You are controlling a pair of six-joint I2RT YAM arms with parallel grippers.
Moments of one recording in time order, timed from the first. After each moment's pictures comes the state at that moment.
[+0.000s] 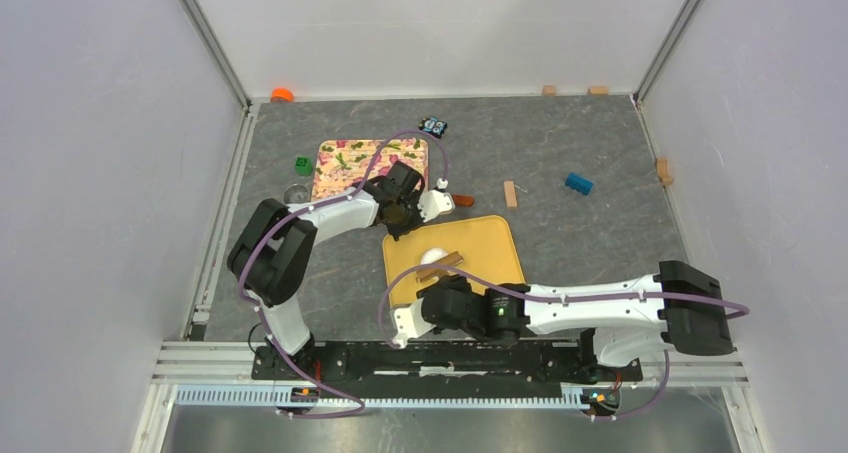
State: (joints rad) left arm -0.61 1.80 1.09 -0.41 0.13 0.63; right arm 1.44 1.38 0.85 -0.40 0.47 -0.67
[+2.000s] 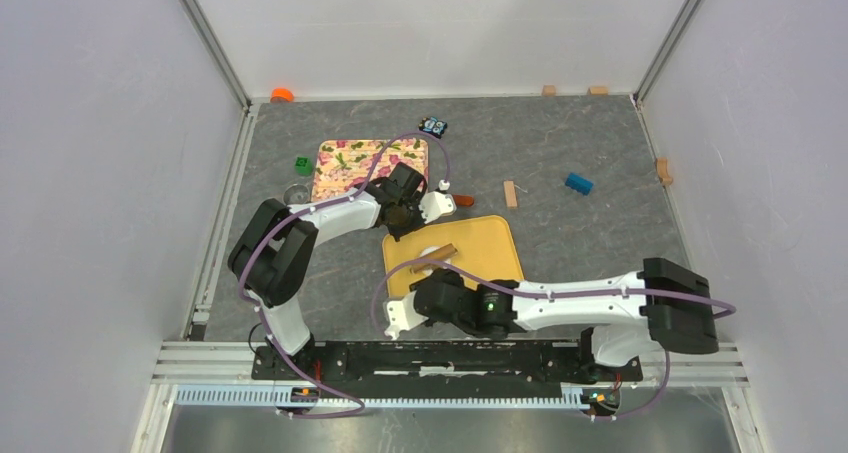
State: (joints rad) left arm -0.63 1.80 1.09 -0.41 0.10 0.63; right arm 1.39 1.47 0.88 -0.30 0.48 -0.73
